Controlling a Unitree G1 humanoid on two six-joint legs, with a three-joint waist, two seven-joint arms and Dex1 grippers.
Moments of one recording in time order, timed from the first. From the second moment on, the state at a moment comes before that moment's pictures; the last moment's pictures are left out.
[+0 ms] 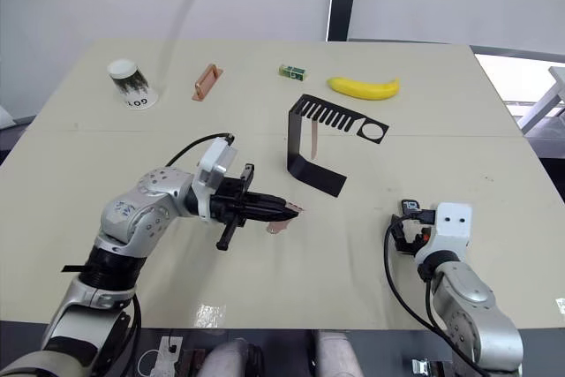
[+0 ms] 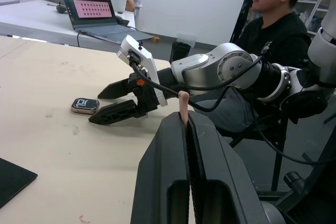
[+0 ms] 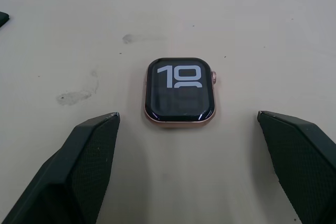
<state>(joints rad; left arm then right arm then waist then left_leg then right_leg) -0.60 0.46 -0.16 -0.11 -0.61 0.57 -1.21 0.07 -0.31 -0.28 -0.48 0.40 0.74 0.02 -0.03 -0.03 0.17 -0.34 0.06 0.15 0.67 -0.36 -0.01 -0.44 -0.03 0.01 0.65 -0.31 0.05</state>
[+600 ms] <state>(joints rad) -0.58 0.46 -0.16 -0.14 -0.61 0.59 -1.17 0.01 -0.23 -0.28 -0.46 0.32 0.74 -0.01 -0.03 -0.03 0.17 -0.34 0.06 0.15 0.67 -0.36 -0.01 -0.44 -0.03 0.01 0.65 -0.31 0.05</state>
